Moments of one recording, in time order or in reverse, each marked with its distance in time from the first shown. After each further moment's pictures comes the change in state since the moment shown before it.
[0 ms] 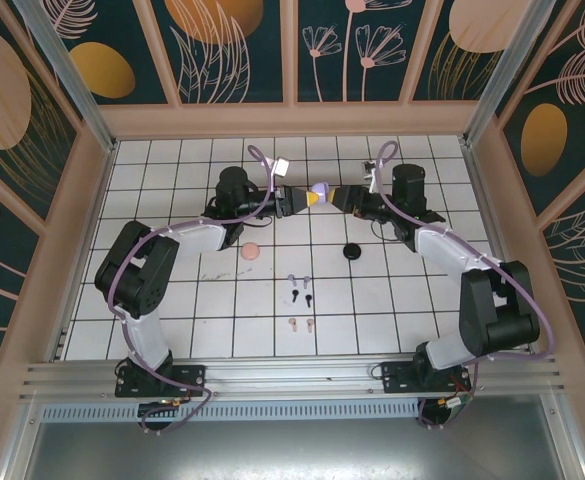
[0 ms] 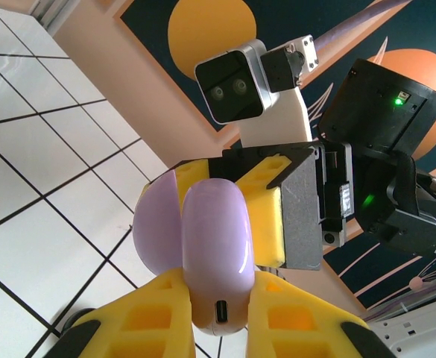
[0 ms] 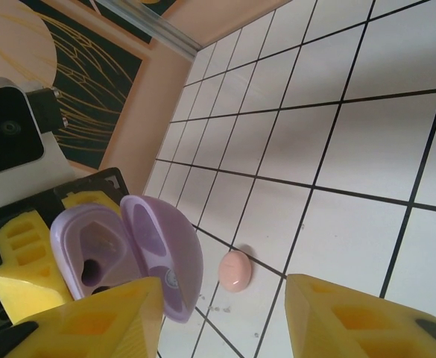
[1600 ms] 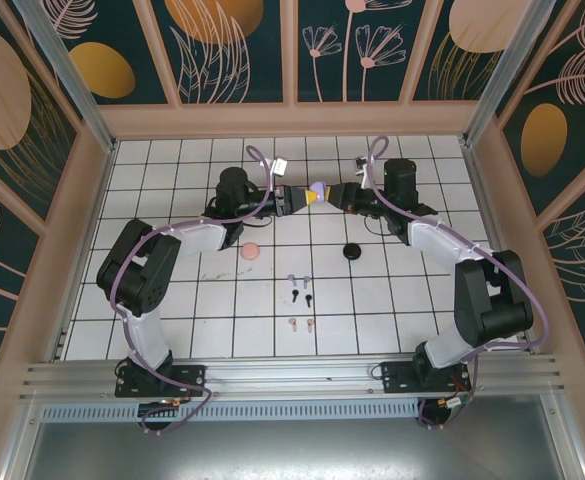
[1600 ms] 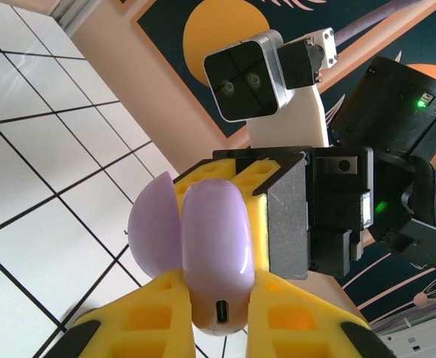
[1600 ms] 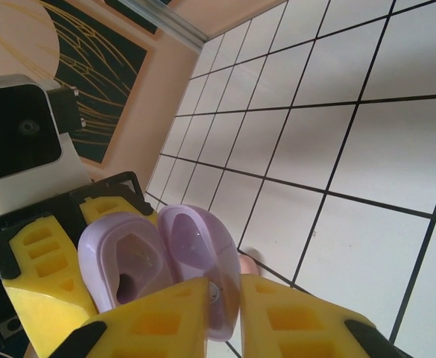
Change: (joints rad) left arm 0.001 0.016 0.000 0.006 -0.027 -0.029; right arm 0.039 0.058 0.057 -0.006 0.001 -0.010
